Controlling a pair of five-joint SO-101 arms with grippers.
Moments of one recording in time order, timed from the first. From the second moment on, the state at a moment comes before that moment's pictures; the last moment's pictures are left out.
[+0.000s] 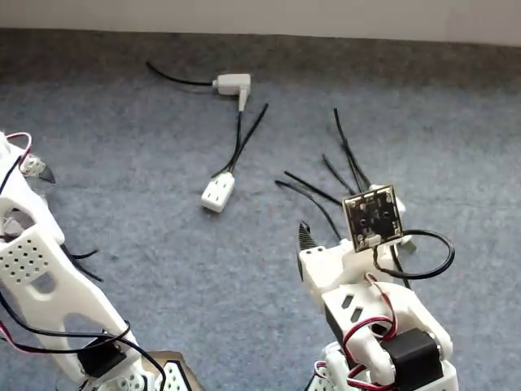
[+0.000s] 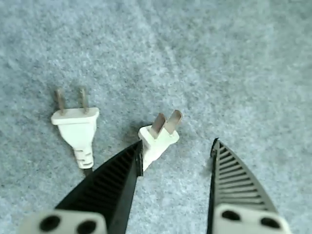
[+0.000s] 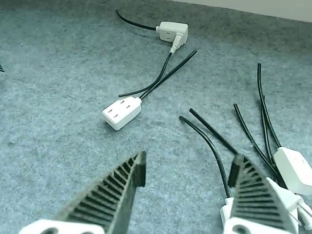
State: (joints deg) left arm -42.4 51.9 -52.1 94.0 28.8; right arm -24.2 -84.3 52.9 71.7 -3.1
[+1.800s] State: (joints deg) left arm -40.0 48.0 -58.4 99.6 3.3; right arm -24.2 -84.3 52.9 71.7 -3.1
